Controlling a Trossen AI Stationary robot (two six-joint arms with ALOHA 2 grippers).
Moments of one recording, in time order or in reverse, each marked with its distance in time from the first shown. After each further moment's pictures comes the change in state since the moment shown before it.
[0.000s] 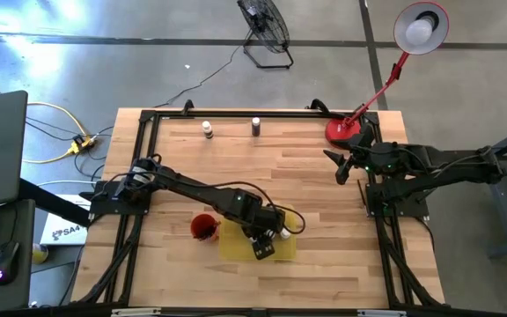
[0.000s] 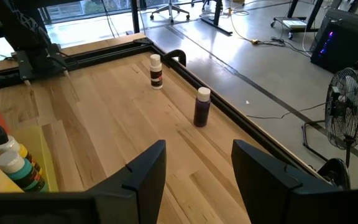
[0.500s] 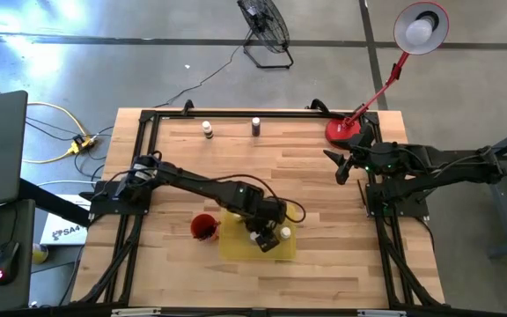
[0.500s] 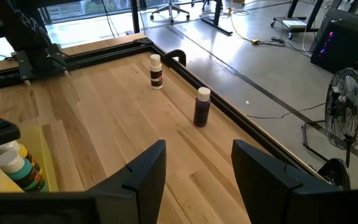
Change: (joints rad) left arm 0.052 0.000 0.000 -0.001 0.063 -0.101; right arm 0.000 0.000 0.000 0.000 0.000 0.000
